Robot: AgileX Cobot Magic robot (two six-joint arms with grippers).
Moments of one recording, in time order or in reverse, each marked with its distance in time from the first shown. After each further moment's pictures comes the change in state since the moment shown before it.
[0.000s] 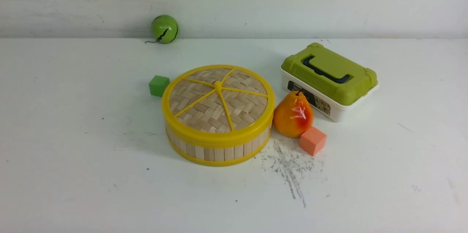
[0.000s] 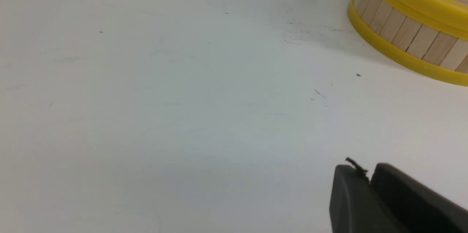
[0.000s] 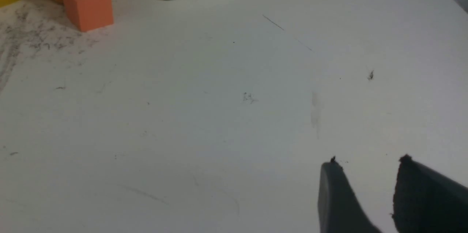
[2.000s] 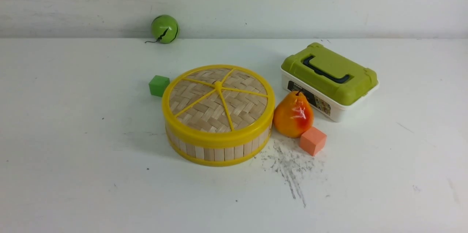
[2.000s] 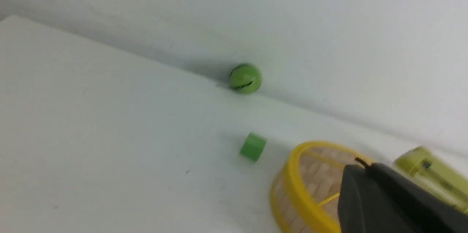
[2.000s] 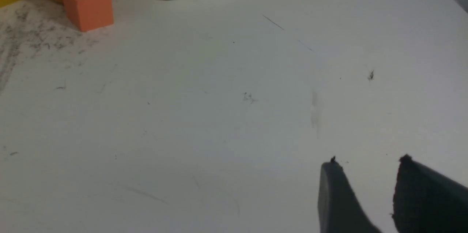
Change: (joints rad) right arm 0.000 0.000 0.000 0.000 0.000 0.000; left arm 0.000 0.516 -0.670 0.046 0.026 -0.217
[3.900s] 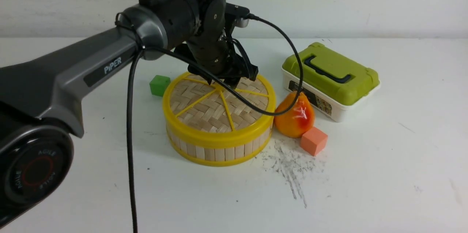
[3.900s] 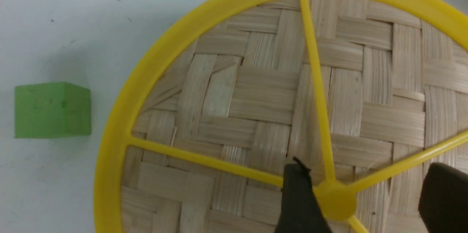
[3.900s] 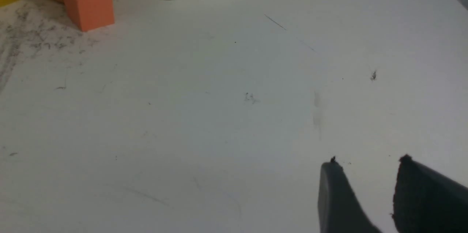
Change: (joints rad) right arm 0.000 0.000 0.000 0.000 0.000 0.000; left arm -0.440 1.663 -1.389 0.091 0.502 0.250
